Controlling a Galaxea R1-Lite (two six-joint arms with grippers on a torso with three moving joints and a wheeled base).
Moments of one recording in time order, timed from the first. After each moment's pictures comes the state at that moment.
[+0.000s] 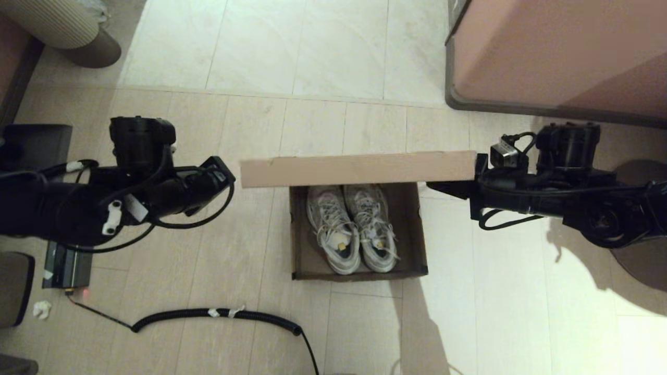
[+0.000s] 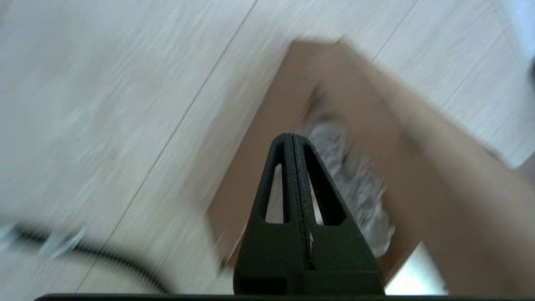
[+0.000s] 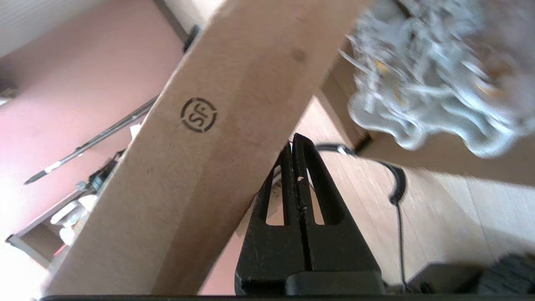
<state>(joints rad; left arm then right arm) -0.23 1.78 -1.12 -0.36 0.07 -0.63 0.18 1.87 -1.12 -0.58 0.71 1.06</state>
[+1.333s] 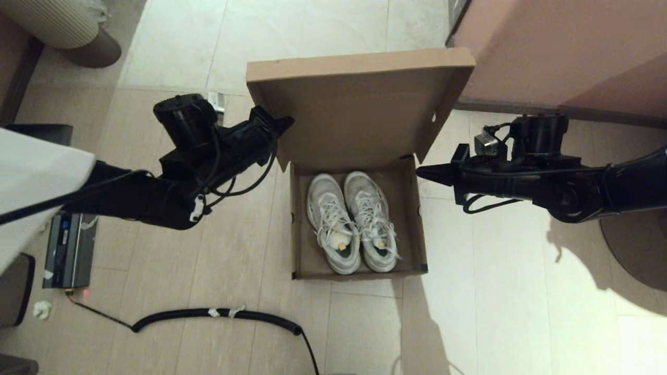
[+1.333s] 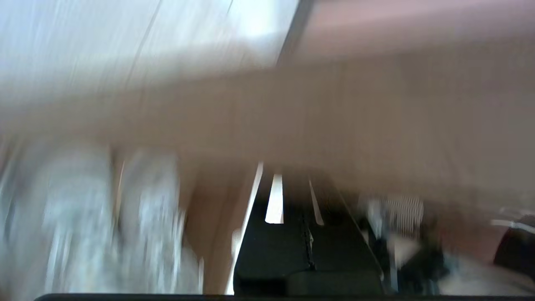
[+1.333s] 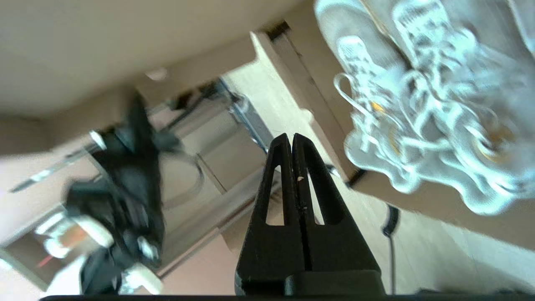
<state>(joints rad) -0.34 2.07 -1.43 -0.90 -0.27 -0.88 0.18 2.00 -1.33 -0.49 0.69 1.02</state>
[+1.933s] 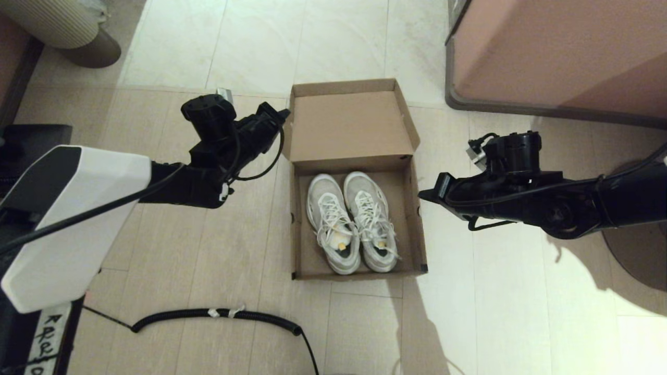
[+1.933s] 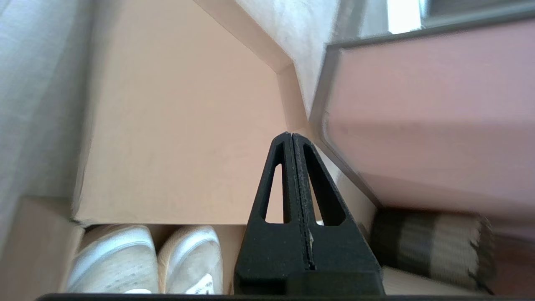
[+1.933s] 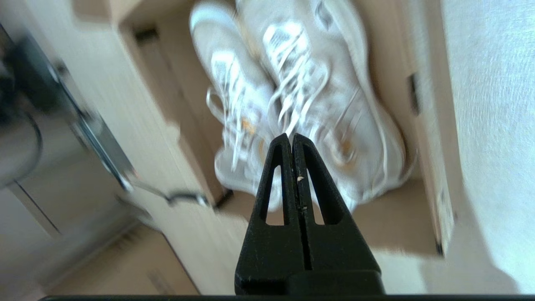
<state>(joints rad) -0.31 2.28 -1.78 -0.79 -0.19 -0.82 0.29 1.96 -1.25 -0.34 0.27 0.60</state>
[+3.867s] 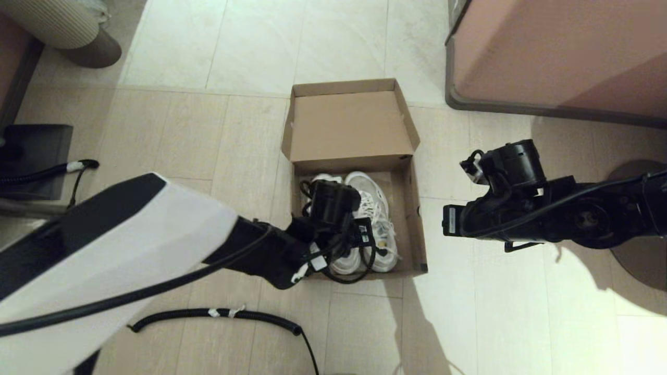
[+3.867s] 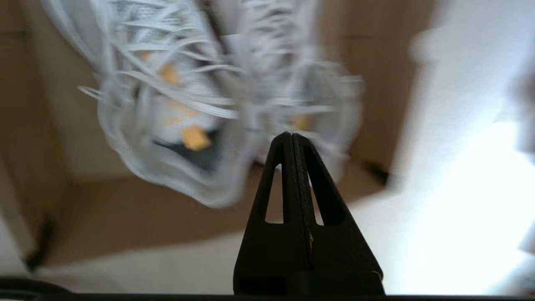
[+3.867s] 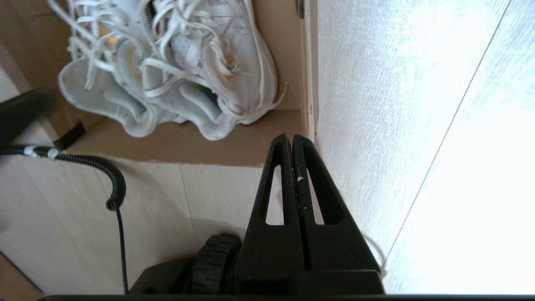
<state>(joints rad) -0.75 2.24 -1.43 -0.42 0.33 -0.38 0.37 1.83 -1.15 -0.06 -0.10 0.32</state>
